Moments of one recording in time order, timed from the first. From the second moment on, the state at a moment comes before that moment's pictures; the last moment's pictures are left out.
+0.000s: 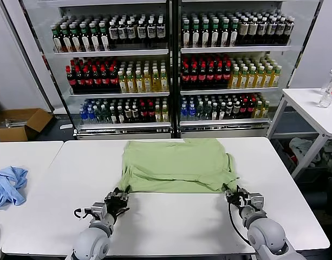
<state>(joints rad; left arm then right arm) 1.24 -1.18 -0.29 -1.78 -0.47 0.37 -0.19 -1.25 1.01 0.36 1.87 0.57 -0.49 0.20</state>
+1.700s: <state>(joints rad) 1.15 -1.10 -0.28 -1.83 -0.52 0.41 -0.31 -0.77 1.05 0.11 1.59 0.56 -0.50 0.18</state>
